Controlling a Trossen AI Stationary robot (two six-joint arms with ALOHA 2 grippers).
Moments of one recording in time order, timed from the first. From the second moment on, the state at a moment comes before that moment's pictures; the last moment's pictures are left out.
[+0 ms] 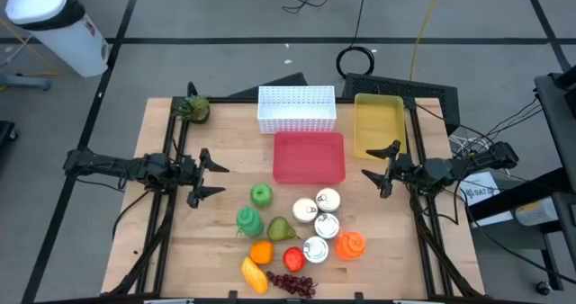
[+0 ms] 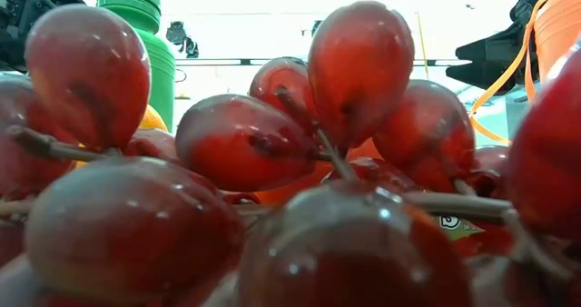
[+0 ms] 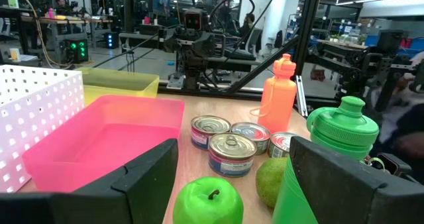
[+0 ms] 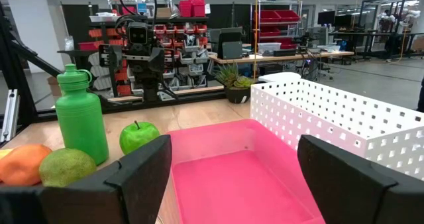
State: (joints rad) left arm -0.15 0.15 0.02 0.15 -0.03 -0.11; right arm 0.30 0.10 0.01 0.13 0.60 0.03
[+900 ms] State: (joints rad) left arm -0.15 0.15 0.02 0.15 -0.03 -0.11; right arm 0.30 0.09 0.01 0.25 0.63 0.54
